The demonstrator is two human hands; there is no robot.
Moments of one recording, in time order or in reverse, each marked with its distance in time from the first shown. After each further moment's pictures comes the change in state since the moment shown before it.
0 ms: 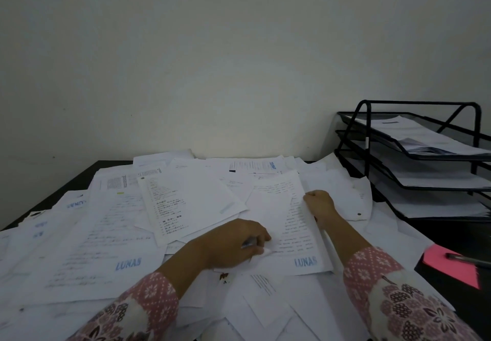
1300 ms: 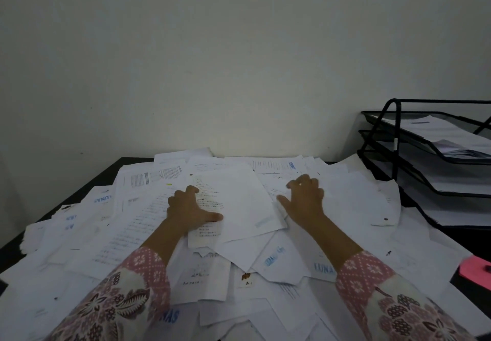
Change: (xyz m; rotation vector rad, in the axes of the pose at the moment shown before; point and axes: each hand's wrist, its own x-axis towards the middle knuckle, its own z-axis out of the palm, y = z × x) left_hand -0.044 -0.073 -0.066 0.064 0.395 -1.044; right_hand -0.037 -0.041 0.059 -0.774 0.112 -0.548
